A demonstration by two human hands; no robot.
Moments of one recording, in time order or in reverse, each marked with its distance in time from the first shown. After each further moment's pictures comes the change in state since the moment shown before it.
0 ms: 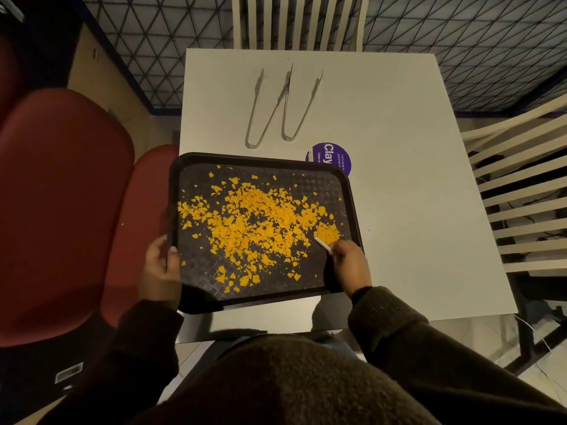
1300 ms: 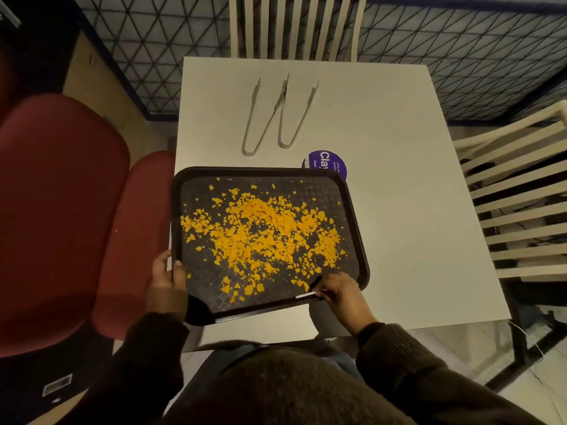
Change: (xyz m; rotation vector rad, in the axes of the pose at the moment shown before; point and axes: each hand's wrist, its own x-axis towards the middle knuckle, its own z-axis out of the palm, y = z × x) left_hand -0.006 -0.011 0.016 -0.010 -0.028 -0.046; right_hand -0.043 0.017 0.006 -0.059 -0.118 -0.411
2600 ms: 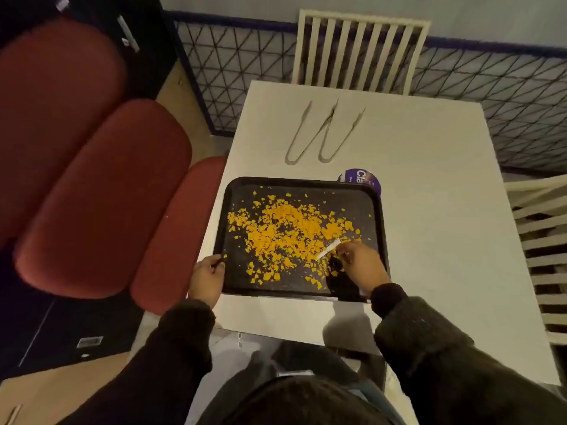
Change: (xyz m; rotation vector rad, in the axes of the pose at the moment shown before) left_hand -0.031 -0.019 0.015 0.085 -0.064 -0.125; right_hand 0.066 0.004 -0.033 -0.105 -0.053 0.034
